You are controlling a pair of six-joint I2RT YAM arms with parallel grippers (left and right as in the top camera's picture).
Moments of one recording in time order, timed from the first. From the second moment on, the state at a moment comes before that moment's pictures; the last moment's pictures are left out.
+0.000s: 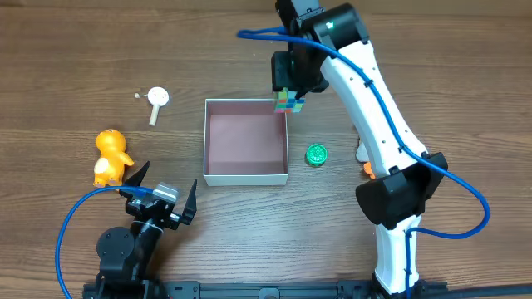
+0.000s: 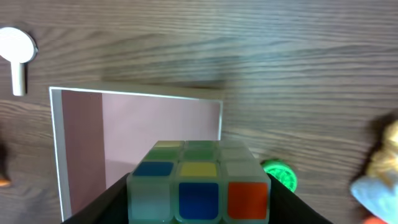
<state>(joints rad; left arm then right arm) -0.02 0.01 0.08 -0.24 0.24 0.27 0.47 2.18 2.36 -1.49 -0.05 0.41</state>
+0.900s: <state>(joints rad) -0.02 0.01 0.08 -0.24 0.24 0.27 0.59 2.18 2.07 -1.26 0.01 0.50</state>
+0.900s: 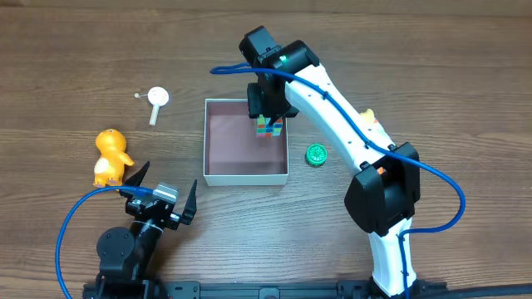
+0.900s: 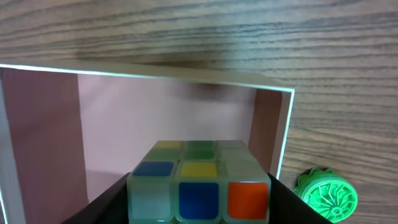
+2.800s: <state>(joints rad) -0.02 0.01 0.08 -0.24 0.24 0.27 0.65 2.27 1.92 -0.96 -0.09 0.31</state>
